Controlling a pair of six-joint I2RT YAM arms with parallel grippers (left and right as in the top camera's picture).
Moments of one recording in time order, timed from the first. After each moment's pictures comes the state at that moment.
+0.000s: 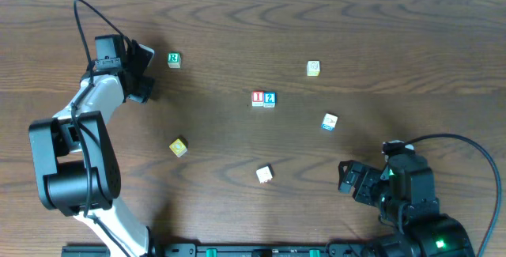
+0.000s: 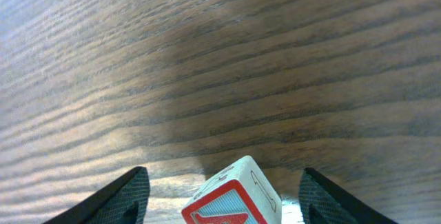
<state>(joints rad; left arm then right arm) 0.16 1.93 1.17 -0.32 -0.03 0.54 0.22 0.55 0.59 -0.97 -0.02 0.55</state>
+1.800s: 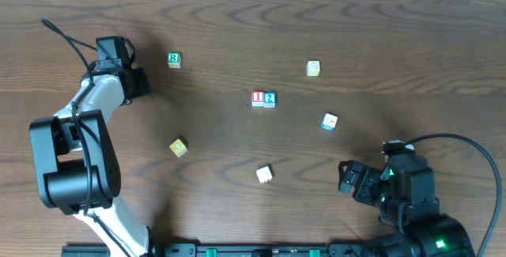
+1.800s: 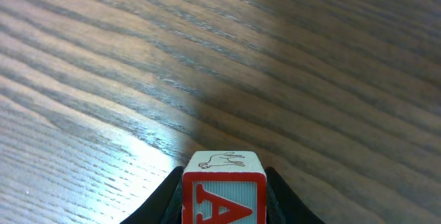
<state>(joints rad) 0.16 1.94 1.17 -0.35 -0.06 -0.18 0.22 0.55 0.59 -0.97 -0.02 0.55</state>
